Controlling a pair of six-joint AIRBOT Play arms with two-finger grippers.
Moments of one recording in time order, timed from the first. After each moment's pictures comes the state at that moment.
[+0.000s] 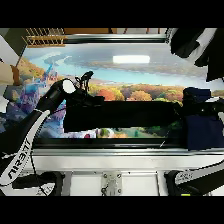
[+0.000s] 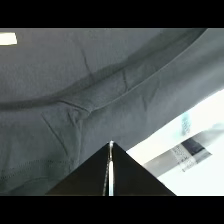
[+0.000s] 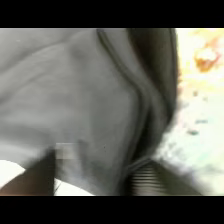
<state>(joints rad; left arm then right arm) -0.35 -1.47 1.25 1.04 -1.06 -1.54 -0.50 -1.76 1.14 -0.84 1.25 1.10</state>
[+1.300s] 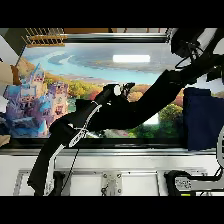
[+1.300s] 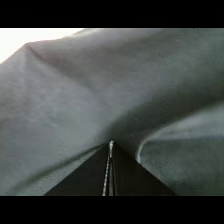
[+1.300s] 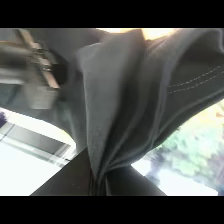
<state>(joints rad) -0.65 -2.18 1.96 1.02 -1.14 -1.55 -0.05 -1.50 1.82 -1.17 1.69 1.44</state>
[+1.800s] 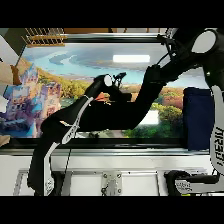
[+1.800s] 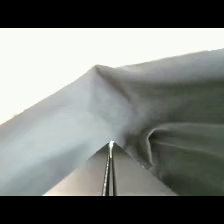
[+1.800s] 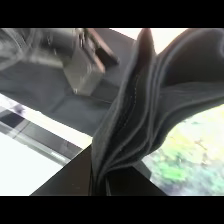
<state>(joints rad) -0.53 -2.11 1.99 1.02 -1.18 -1.60 0.17 -1.50 1.86 -1.17 1.63 1.52</state>
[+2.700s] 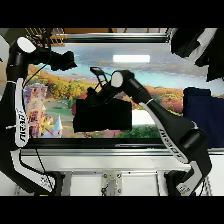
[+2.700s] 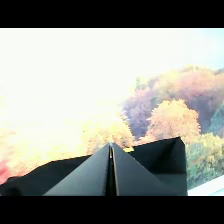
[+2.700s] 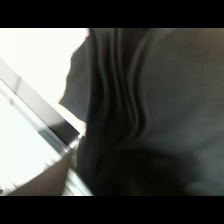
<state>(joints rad) 0.01 -1.75 1.99 1.03 -1.30 -1.57 0.67 -1.86 1.86 -1.01 1.17 1.65</state>
